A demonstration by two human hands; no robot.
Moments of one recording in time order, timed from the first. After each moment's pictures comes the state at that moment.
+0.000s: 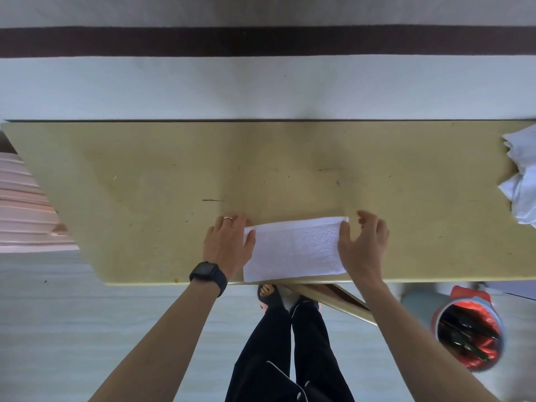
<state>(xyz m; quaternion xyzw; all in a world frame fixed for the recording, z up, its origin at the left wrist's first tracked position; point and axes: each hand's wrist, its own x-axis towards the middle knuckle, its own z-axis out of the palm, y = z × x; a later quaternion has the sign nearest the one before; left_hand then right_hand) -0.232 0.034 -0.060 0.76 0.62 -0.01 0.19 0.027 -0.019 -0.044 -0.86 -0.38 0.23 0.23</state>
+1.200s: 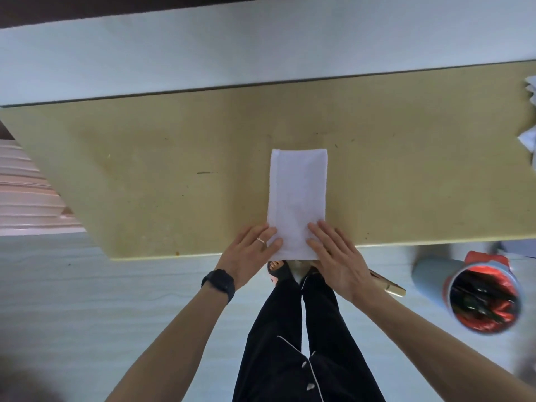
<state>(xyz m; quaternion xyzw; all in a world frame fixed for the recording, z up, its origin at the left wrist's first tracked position) -0.231 -0.046 -0.086 0.94 0.33 0.00 0.10 0.024 -0.124 -0.104 -0.57 -0.80 0.16 0.10</state>
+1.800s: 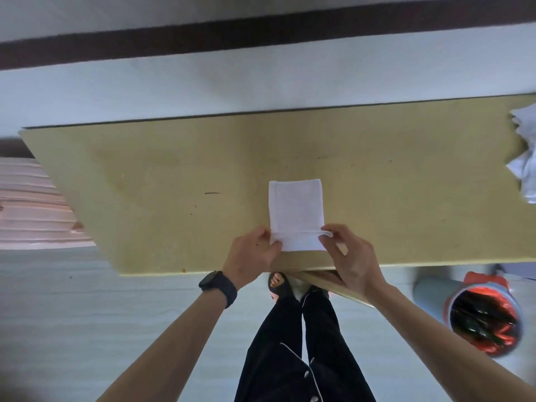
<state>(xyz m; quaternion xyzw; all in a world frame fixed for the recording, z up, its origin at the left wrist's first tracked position) -0.201 -0.003 -0.023 0.61 0.62 0.07 0.49 0.026 -0.062 -0.021 -0.71 -0.53 0.38 0.25</state>
